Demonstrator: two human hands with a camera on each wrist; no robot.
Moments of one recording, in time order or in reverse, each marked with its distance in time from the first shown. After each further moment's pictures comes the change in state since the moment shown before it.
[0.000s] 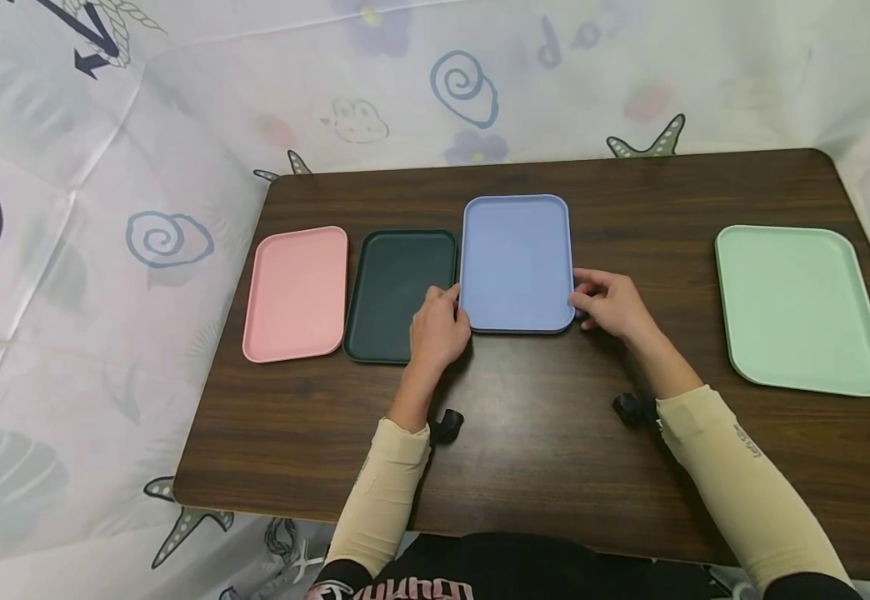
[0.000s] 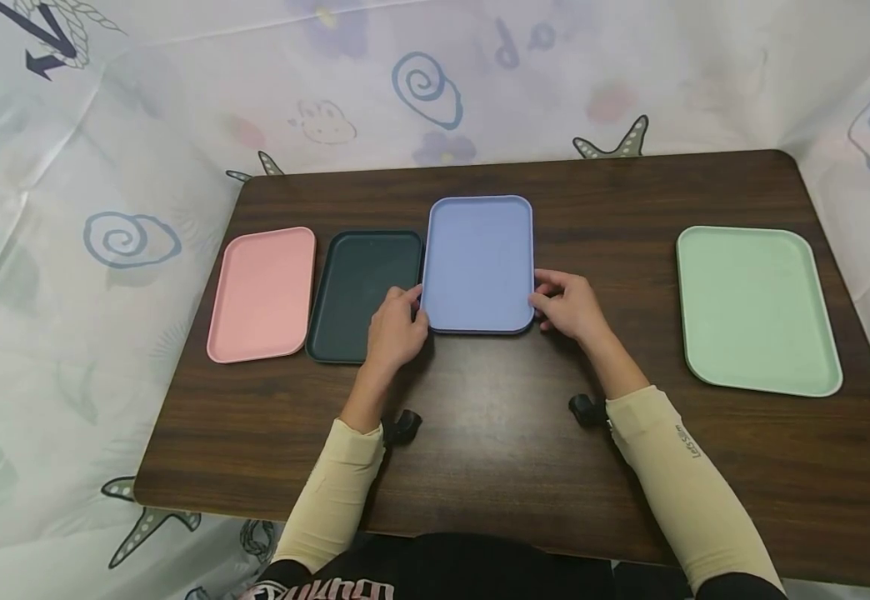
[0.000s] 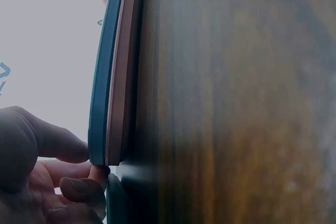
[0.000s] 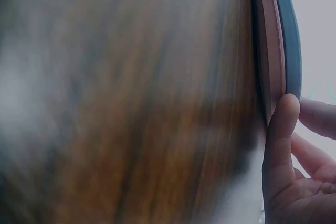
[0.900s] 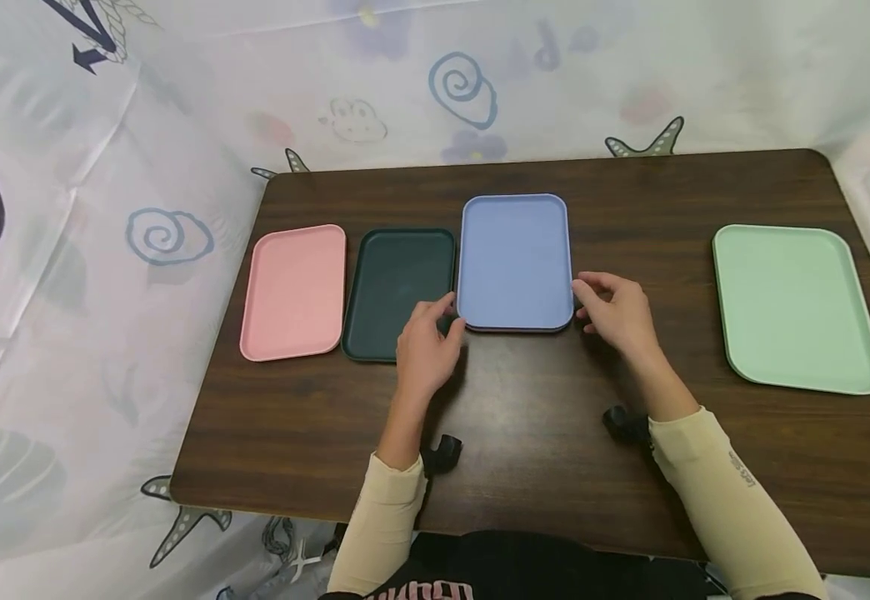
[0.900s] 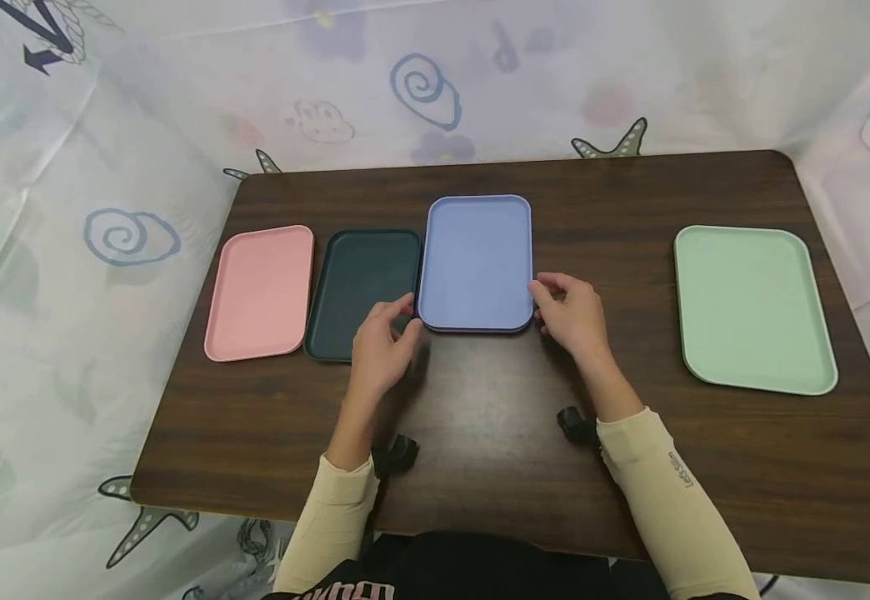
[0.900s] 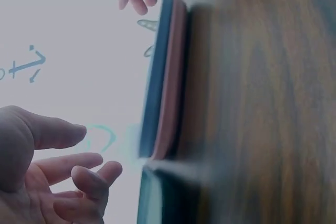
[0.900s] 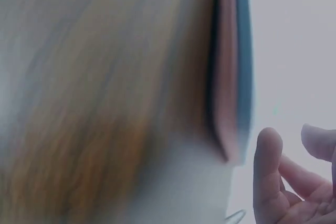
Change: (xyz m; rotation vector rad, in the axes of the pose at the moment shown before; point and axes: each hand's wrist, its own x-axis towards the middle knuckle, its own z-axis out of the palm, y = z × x) left_hand -0.040 -0.001 -0.022 -0.237 0.106 0.021; right_hand -0.029 -0.018 0.015 -0.100 0.216 -0.040
